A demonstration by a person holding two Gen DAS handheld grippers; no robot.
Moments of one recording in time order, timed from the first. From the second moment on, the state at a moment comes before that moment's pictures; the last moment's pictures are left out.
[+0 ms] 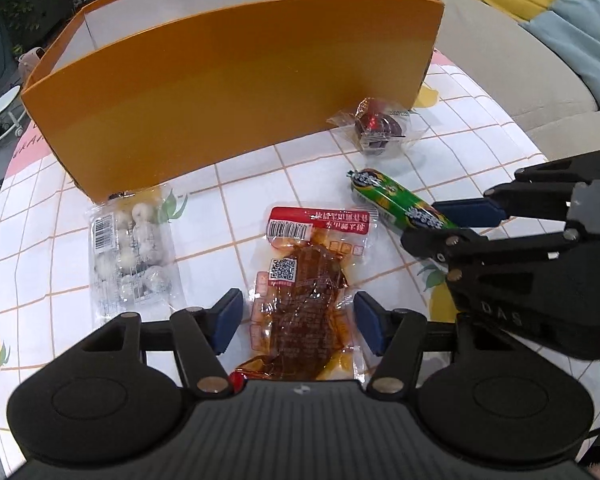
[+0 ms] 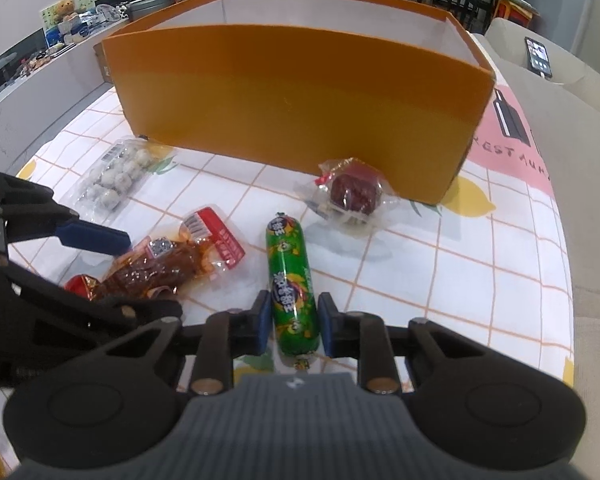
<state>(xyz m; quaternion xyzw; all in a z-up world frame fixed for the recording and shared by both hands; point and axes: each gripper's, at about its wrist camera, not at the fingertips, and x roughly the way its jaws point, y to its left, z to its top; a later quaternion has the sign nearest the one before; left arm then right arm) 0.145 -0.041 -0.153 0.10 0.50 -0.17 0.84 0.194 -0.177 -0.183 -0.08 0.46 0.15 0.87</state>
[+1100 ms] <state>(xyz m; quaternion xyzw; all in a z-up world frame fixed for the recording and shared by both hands) 0.117 0.004 -0.048 -0.08 0.45 -0.14 0.88 0.134 -0.182 -0.091 -0.05 0.39 0.14 0.91</state>
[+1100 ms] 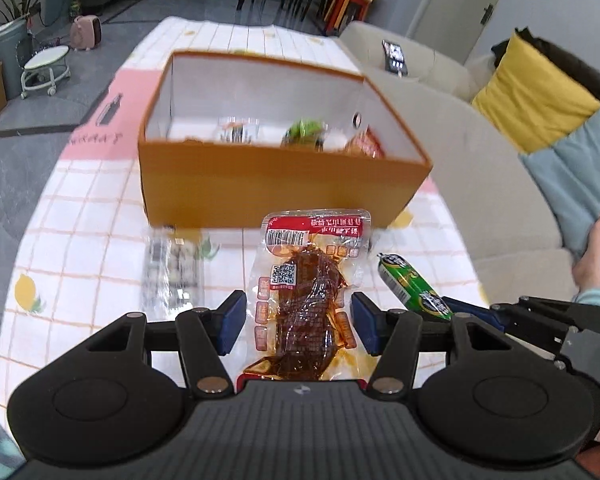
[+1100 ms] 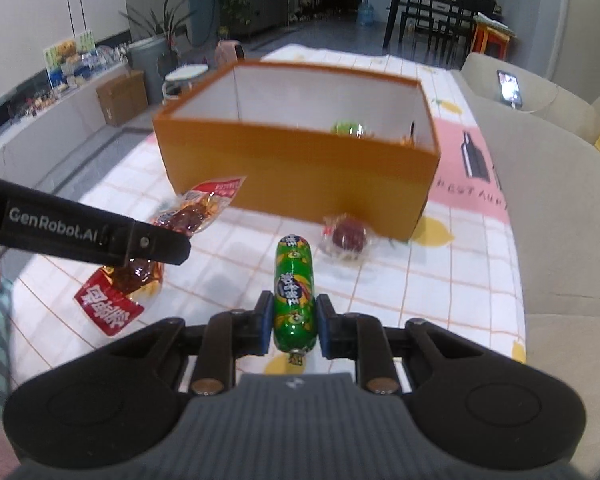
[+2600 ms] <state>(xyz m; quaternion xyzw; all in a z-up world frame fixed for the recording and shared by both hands) 0.363 -0.032 -0.074 -0.05 0.52 -0.11 0.85 0.409 -0.190 -0.081 -0.09 0.43 0.10 0.89</state>
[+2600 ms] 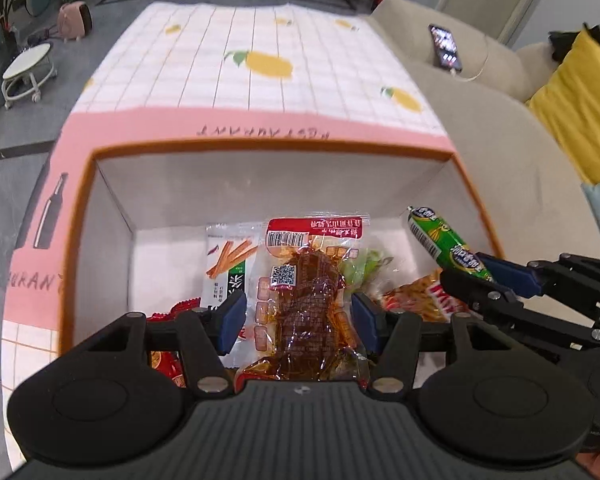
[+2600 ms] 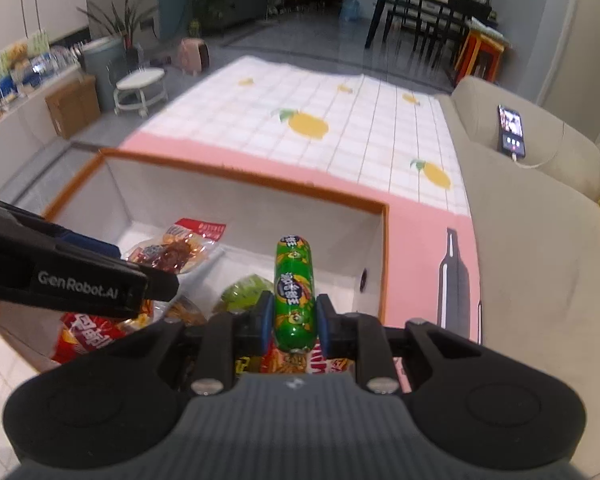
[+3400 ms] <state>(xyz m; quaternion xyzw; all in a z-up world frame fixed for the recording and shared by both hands) 0.382 -0.034 -0.103 -0.04 0.56 -0.06 0.83 0.429 -0.189 -0.107 -0.11 0.46 0.09 0.88</state>
